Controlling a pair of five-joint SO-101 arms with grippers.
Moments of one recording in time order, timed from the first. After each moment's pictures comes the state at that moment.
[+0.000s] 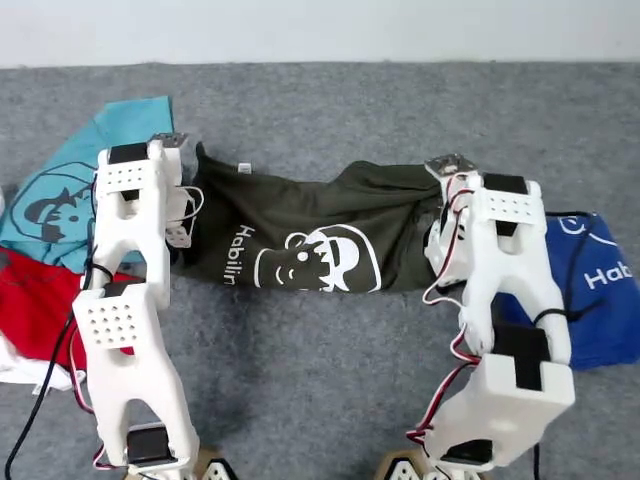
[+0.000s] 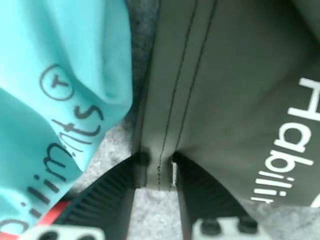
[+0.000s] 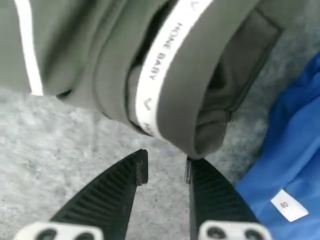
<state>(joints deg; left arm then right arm) -12.5 46.8 -29.5 94.3 -1.4 4.1 11.2 9.2 81.1 22.8</state>
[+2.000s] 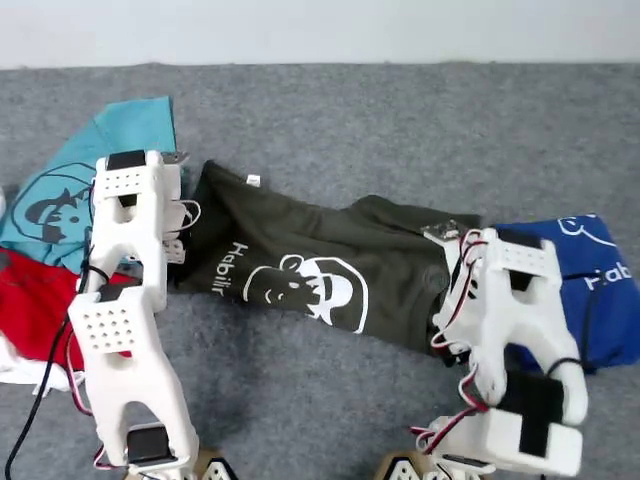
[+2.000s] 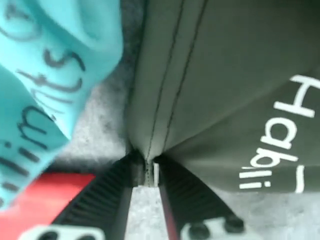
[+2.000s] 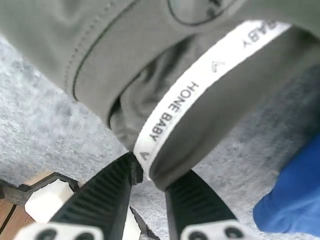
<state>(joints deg) -13.5 42.5 -20.0 98.7 -3.0 10.3 -4.8 37.1 81.1 33.8</state>
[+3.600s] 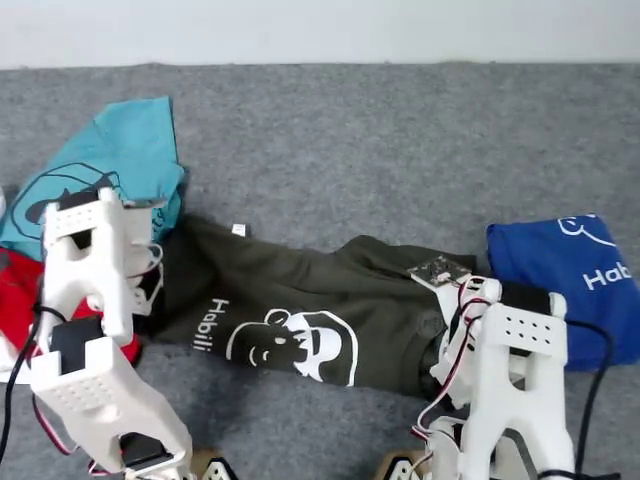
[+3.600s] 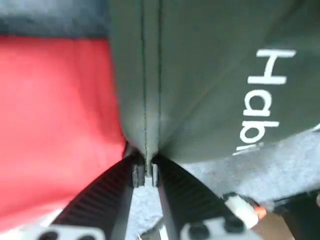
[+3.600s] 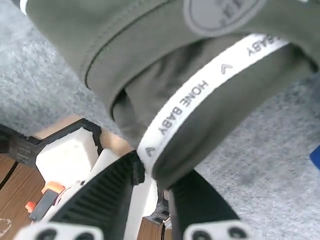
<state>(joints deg) -22.6 18.9 9.6 97.5 -16.0 10.5 -34.9 53.5 93.6 41.1</state>
